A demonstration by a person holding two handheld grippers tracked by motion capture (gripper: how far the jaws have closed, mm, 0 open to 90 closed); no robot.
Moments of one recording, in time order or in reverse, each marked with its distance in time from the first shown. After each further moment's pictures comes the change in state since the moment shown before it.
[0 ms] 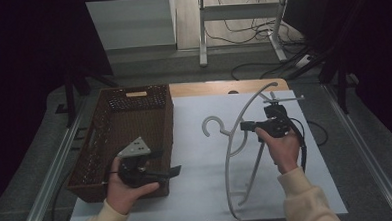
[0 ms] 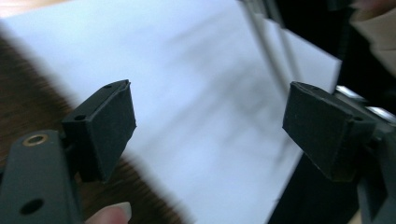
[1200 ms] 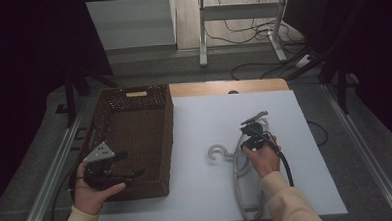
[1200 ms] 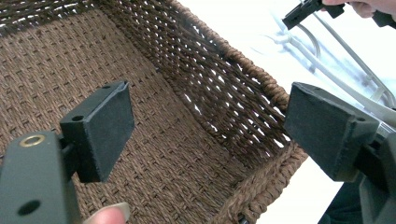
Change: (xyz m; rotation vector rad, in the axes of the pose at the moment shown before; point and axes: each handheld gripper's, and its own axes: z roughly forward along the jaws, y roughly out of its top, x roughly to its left) left arm 0.062 -0.052 -0.055 0.013 0.201 -0.048; right arm -0.026 -0.041 0.092 0.376 -0.388 -0.059
